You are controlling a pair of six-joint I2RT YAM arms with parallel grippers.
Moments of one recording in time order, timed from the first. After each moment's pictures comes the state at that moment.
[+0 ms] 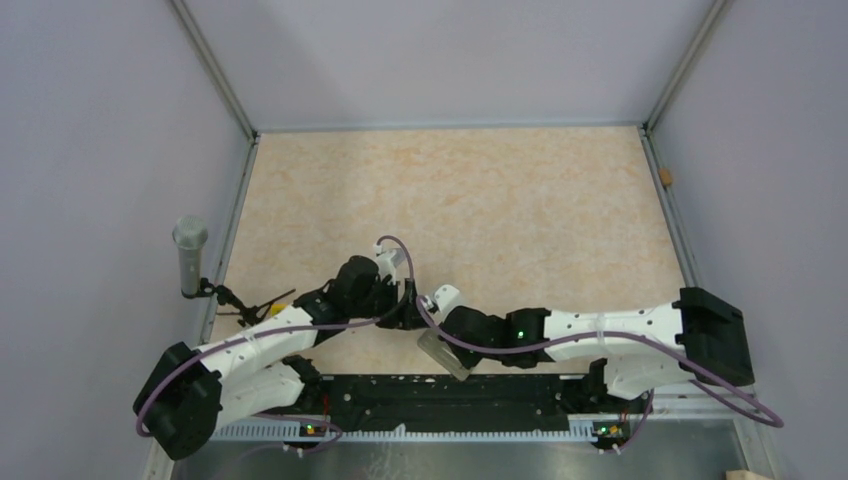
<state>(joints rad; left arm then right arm) -0.70 1.04 0.42 -0.09 0.41 -0.68 1.39 1.30 0.77 -0.40 0.27 0.48</state>
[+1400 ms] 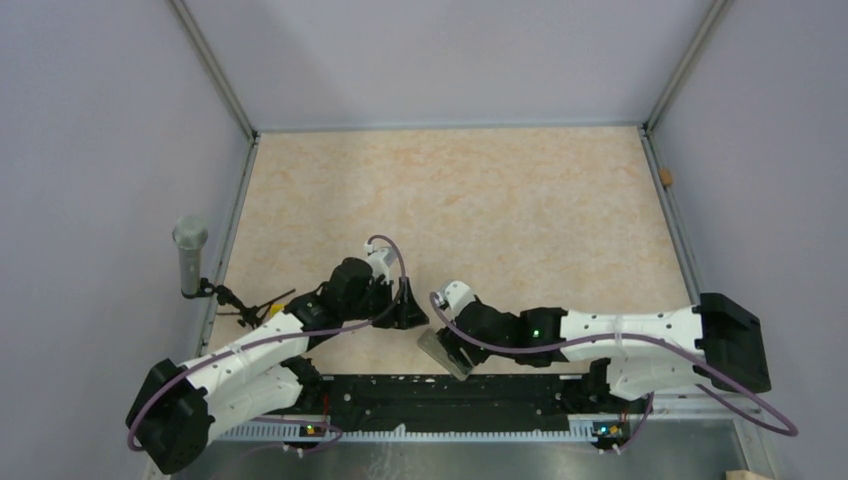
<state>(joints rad) -0.70 0.94 0.42 -0.17 0.33 -0.68 1.36 1.20 0.71 -0.37 0.26 0.44</state>
